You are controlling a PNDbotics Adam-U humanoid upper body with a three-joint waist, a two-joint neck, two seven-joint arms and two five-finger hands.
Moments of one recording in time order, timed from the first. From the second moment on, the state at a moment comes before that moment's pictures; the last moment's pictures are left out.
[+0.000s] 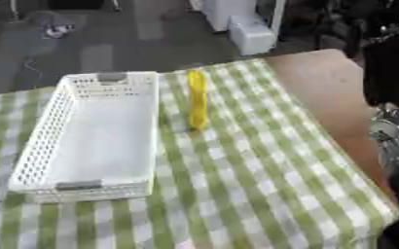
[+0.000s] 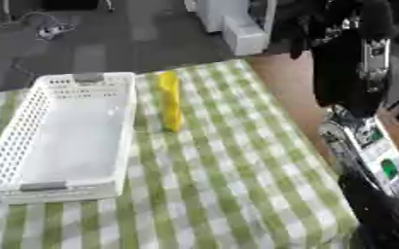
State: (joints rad) left arm -0.25 0.47 -0.05 -1.99 0.29 -0.55 0.21; right arm -0.30 -0.52 0.07 -1.99 -0.49 -0.52 0.00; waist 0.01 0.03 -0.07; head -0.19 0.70
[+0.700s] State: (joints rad) left arm -0.25 0.47 -0.05 -1.99 0.29 -0.55 0.20; right arm -0.30 -0.52 0.07 -1.99 -0.49 -0.52 0.02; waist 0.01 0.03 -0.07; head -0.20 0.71
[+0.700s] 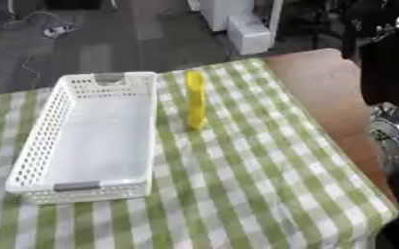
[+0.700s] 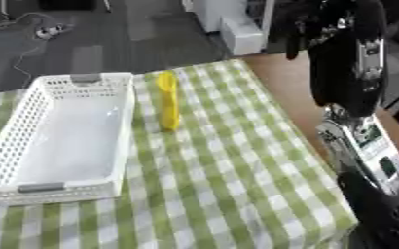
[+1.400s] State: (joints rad) left arm -0.25 0.46 -0.05 -1.99 0.30 -0.54 0.20; right arm -0.28 -0.52 0.07 -1.99 -0.38 -0.21 0.03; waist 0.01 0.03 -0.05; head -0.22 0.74
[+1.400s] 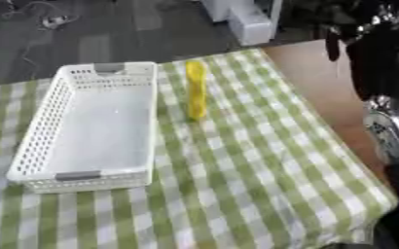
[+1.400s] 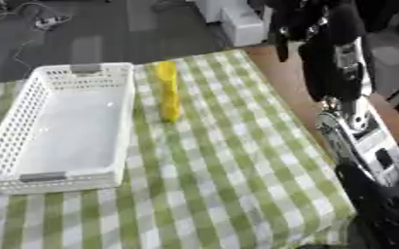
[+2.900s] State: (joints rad) left arm -0.25 0.46 -0.05 -1.99 0.31 -0.54 0.20; right arm -0.33 -0.60 0.12 -1.83 -0.29 -0.15 0.38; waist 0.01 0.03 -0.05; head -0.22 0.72
